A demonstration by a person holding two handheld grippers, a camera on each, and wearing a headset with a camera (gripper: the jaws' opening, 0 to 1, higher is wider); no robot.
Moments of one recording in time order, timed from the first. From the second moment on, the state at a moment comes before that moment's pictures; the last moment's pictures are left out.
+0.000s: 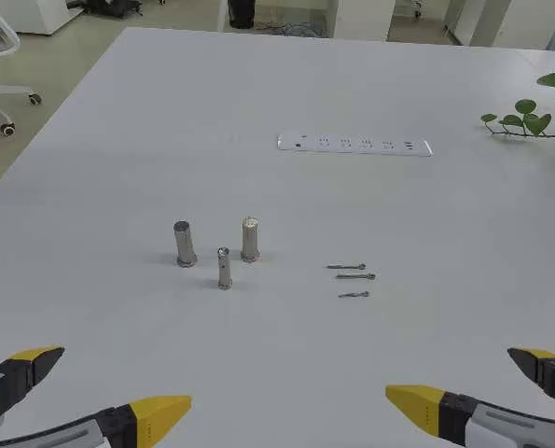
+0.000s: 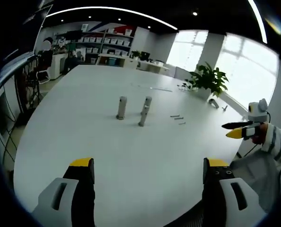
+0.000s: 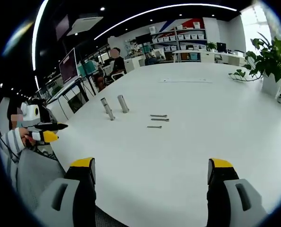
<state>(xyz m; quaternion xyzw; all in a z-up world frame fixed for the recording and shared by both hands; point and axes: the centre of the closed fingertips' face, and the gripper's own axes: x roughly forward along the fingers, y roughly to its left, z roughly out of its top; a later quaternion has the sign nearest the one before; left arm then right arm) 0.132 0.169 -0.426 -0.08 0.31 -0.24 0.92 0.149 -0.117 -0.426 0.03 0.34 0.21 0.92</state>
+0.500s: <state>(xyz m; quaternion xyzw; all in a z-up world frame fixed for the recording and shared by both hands) 0.134 0.168 -0.427 -0.09 0.31 -0.25 0.91 0.151 -0.116 -0.425 0.03 0.34 0.21 0.92</state>
